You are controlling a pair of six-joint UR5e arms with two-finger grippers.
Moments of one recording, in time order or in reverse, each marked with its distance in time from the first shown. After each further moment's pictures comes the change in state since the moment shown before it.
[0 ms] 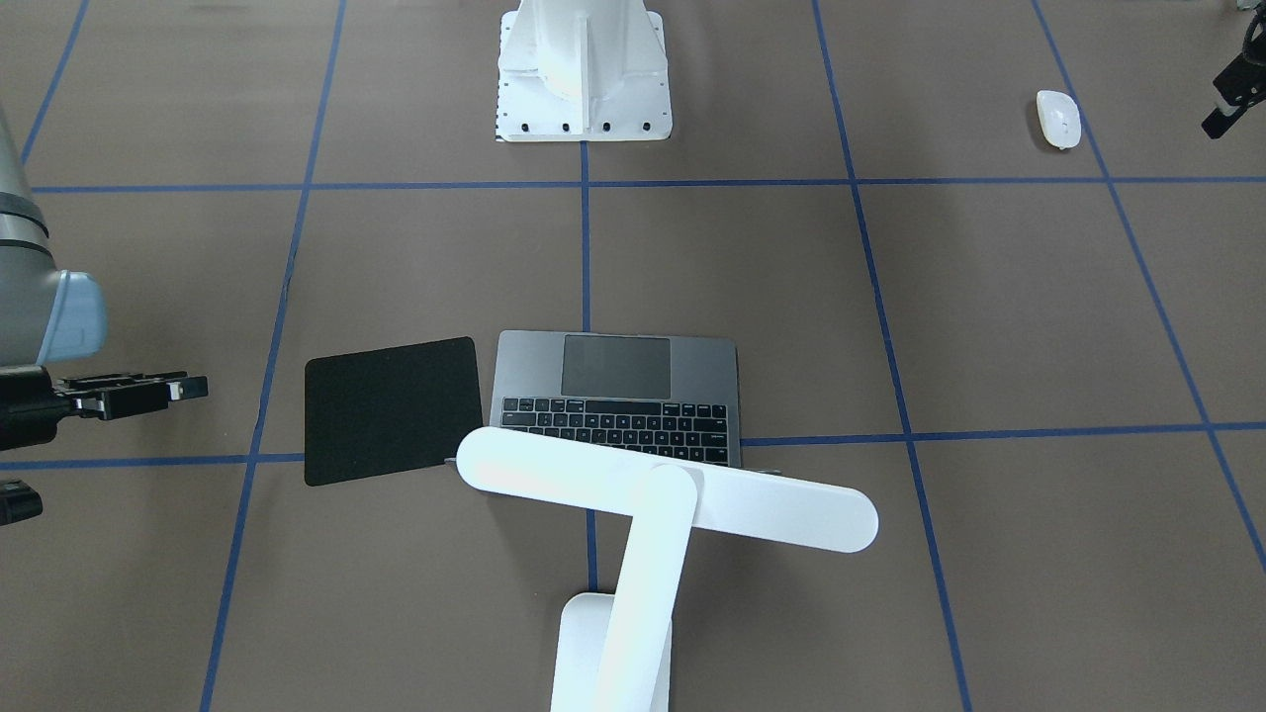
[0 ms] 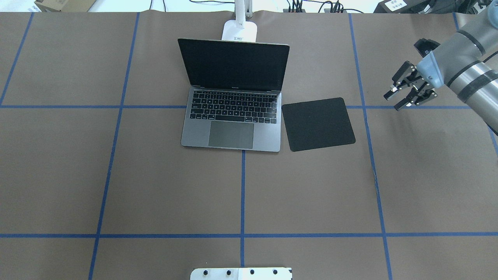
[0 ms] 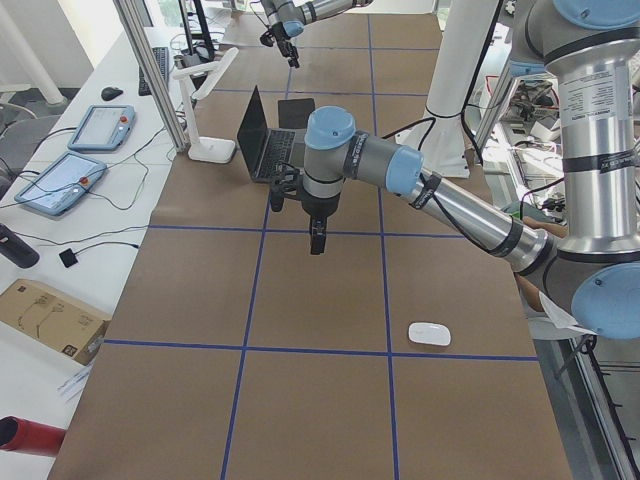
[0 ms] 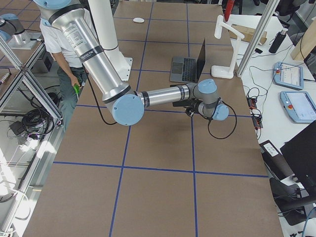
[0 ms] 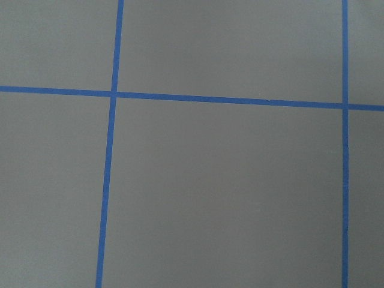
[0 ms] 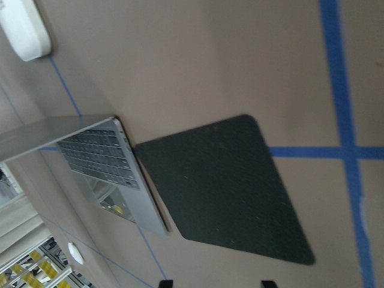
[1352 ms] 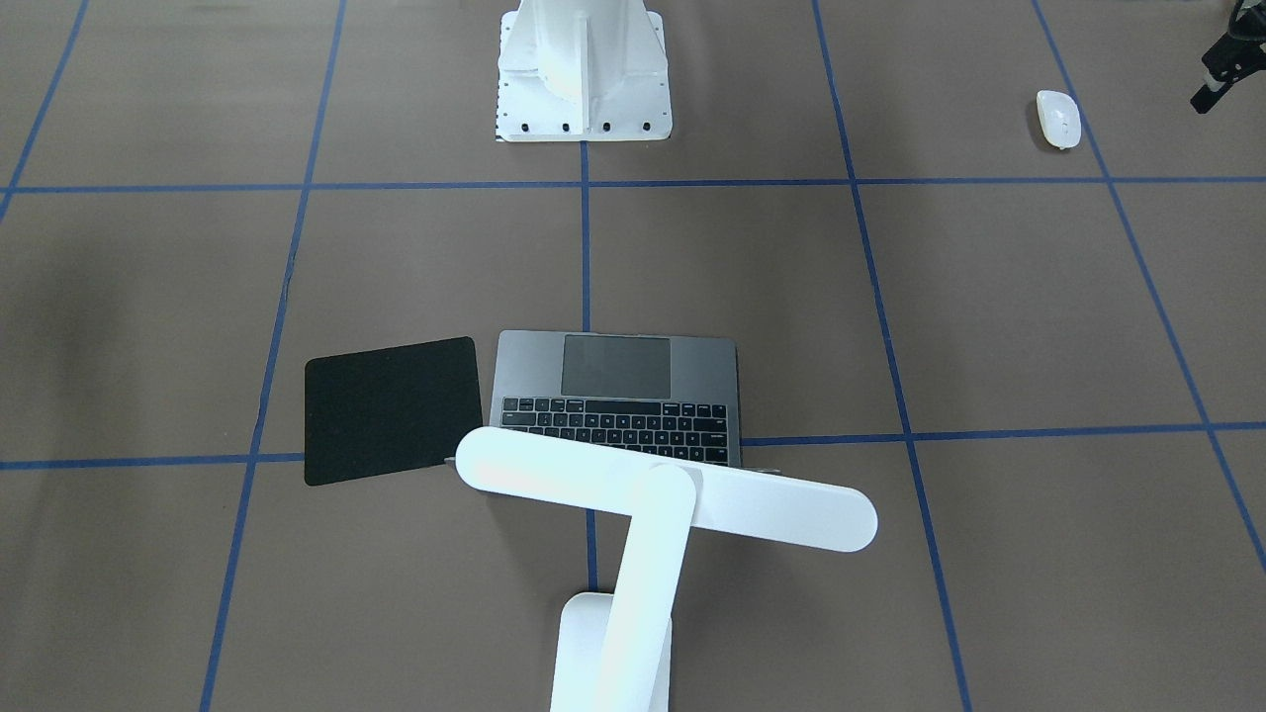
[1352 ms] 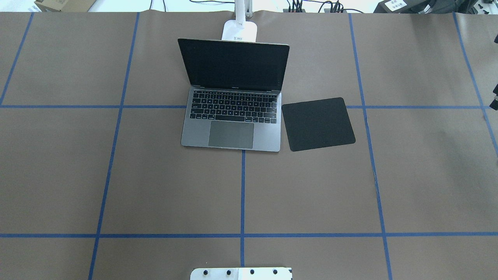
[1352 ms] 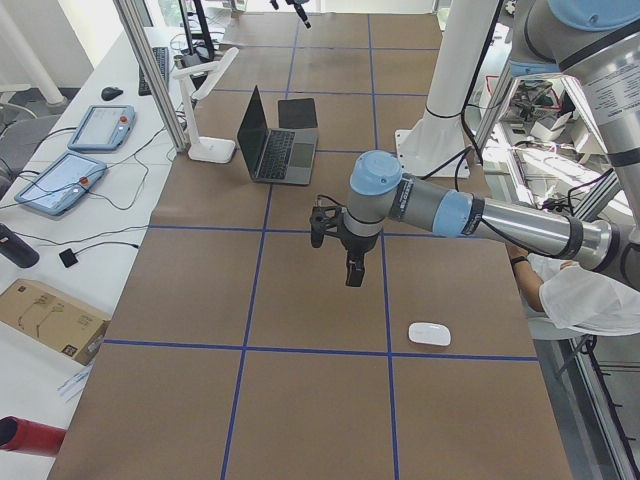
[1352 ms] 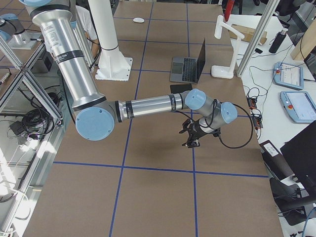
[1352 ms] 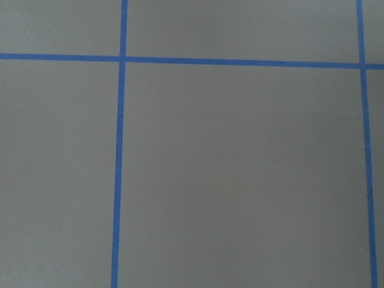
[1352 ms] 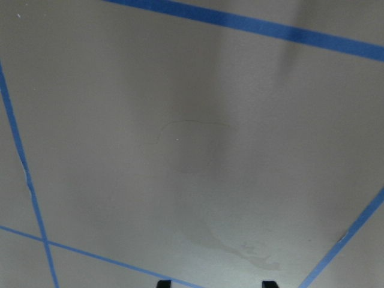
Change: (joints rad) left arm 0.025 0.319 0.016 -0.299 -0.003 0.068; right arm 0.218 -0.209 0.230 0.575 -0.674 0.153
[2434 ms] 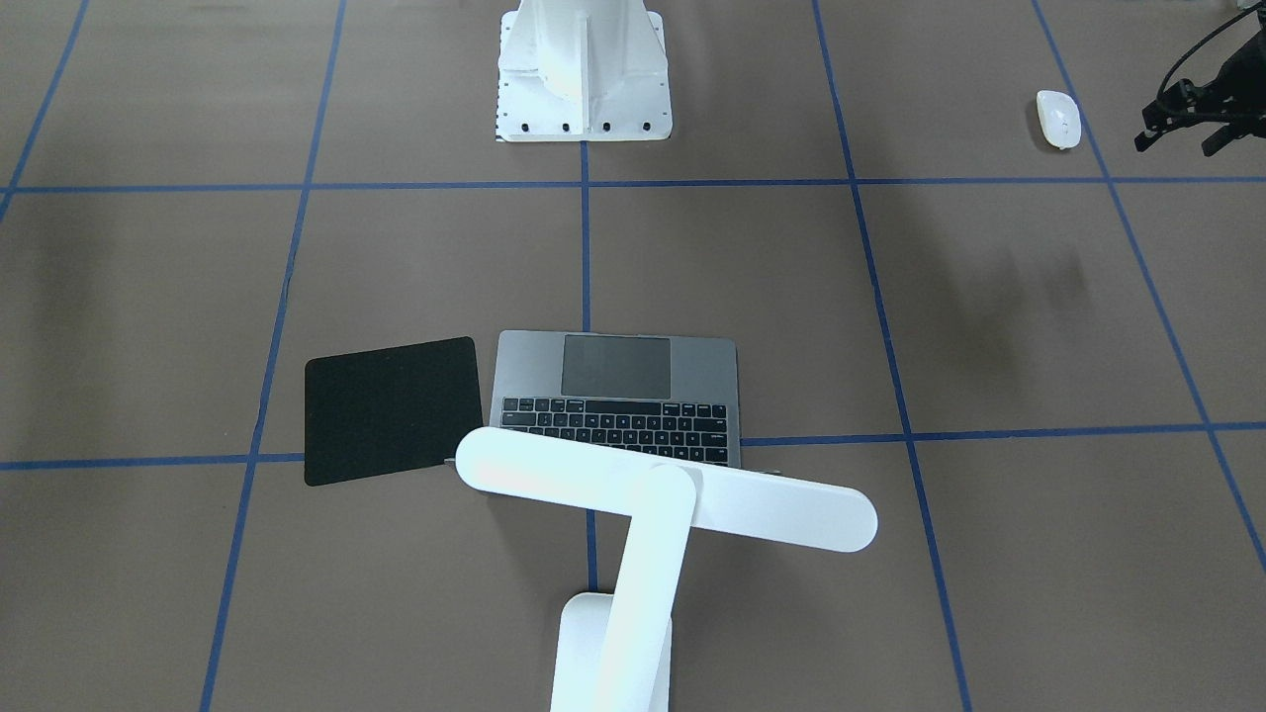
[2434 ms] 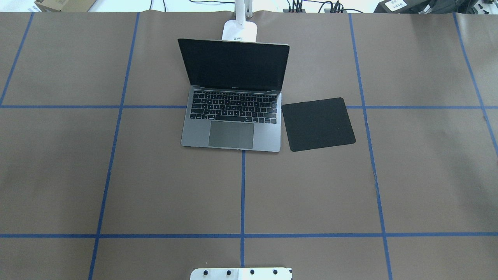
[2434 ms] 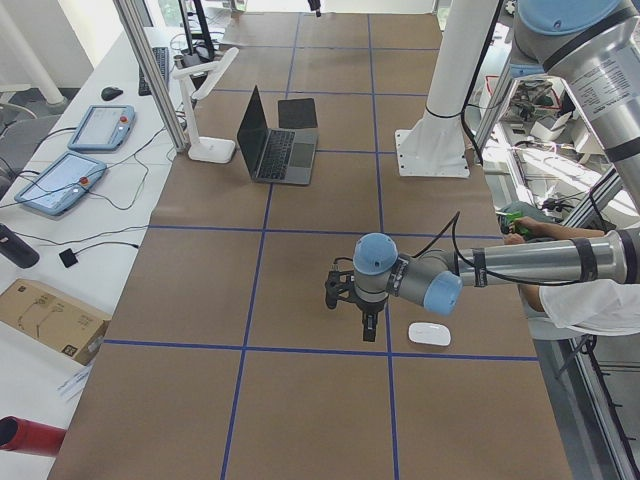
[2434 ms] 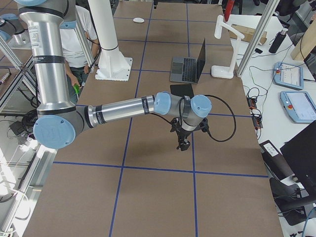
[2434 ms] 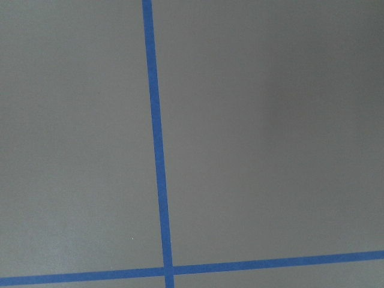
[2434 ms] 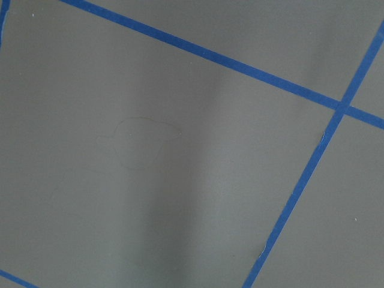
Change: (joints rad) left arm 0.240 0.046 0.339 -0.466 0.008 -0.144; right arm 0.052 -0.265 0.320 0.262 -0.002 0.107
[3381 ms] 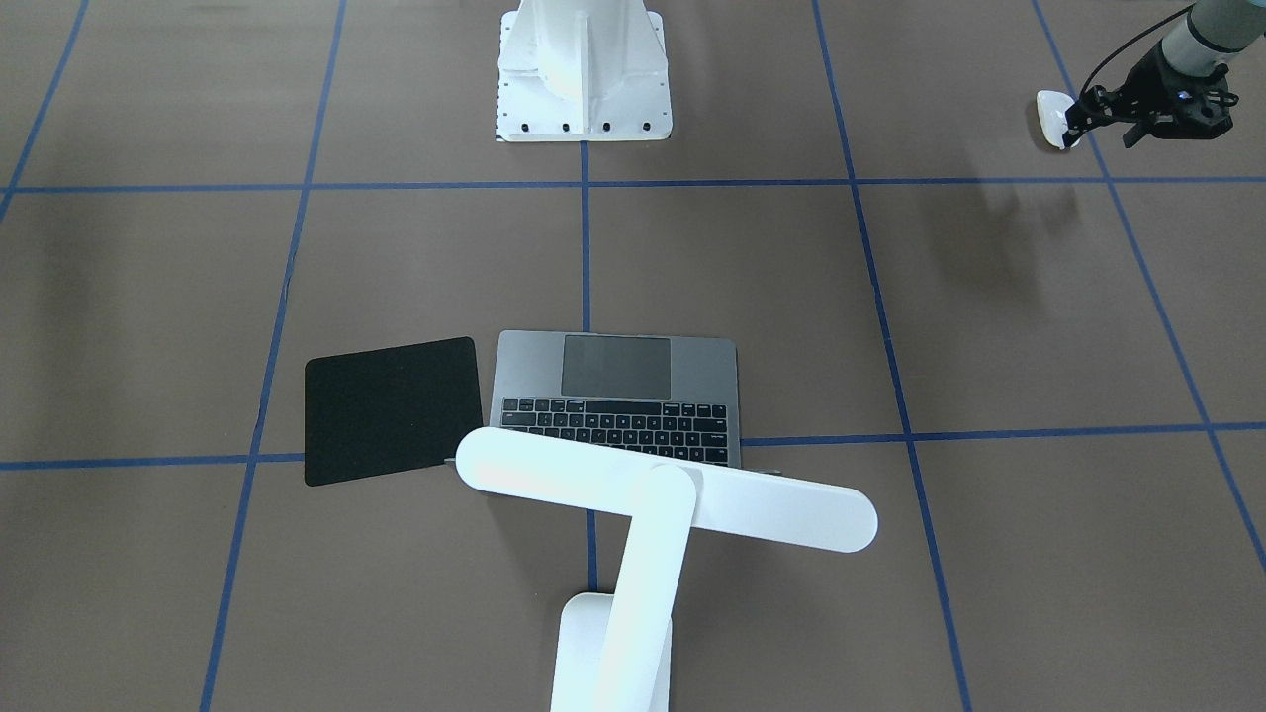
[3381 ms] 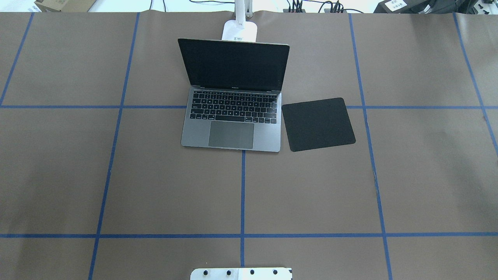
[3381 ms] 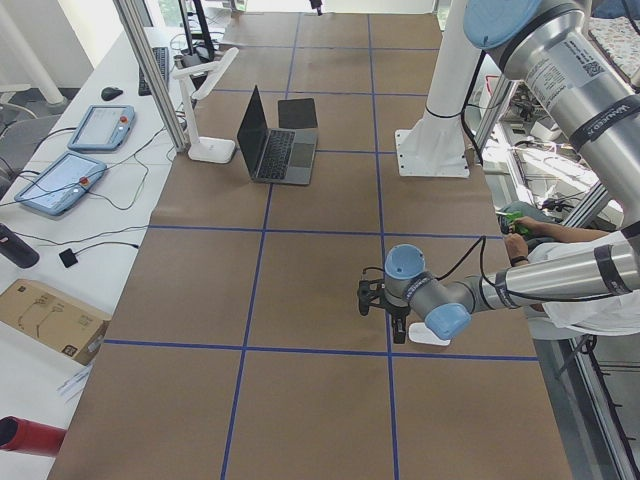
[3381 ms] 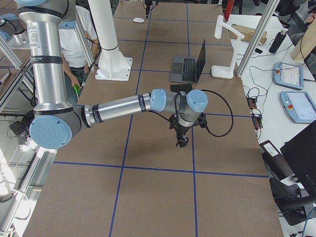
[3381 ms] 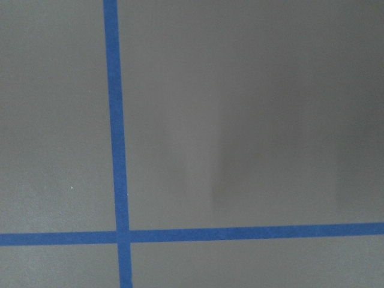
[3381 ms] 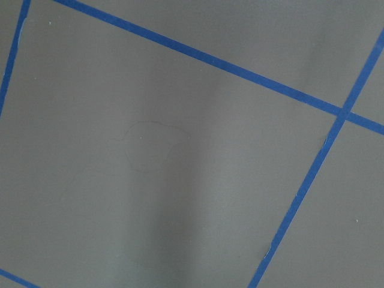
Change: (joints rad) left arm 0.473 0.114 0.101 -0.475 0.219 -0.537; right arm 0.001 -0.023 0.055 0.005 -0.001 0.011
